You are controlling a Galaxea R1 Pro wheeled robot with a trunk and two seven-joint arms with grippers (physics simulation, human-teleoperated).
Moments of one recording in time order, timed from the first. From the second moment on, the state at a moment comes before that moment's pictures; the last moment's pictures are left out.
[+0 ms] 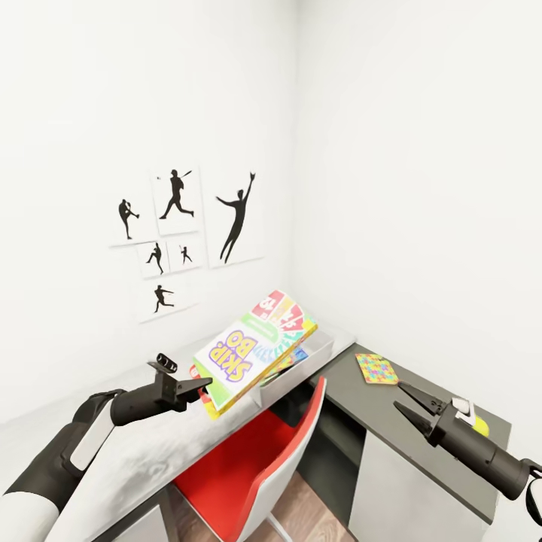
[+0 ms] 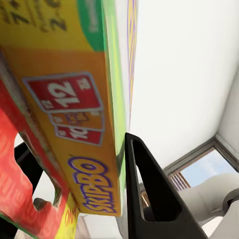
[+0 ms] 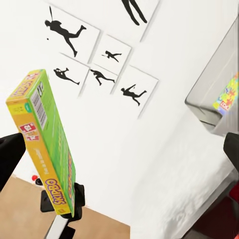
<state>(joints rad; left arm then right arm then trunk) -0.53 0.28 -0.14 -1.03 0.75 1.03 -1.37 -0.12 -0.15 -0.47 -1.54 -1.03 1.04 0.61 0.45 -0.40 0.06</state>
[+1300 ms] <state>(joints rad) -0.60 0.21 -0.11 -1.02 0.60 1.03 -1.13 -0.12 -0.15 -0.46 -1.55 -1.00 1.04 0.61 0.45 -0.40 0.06</state>
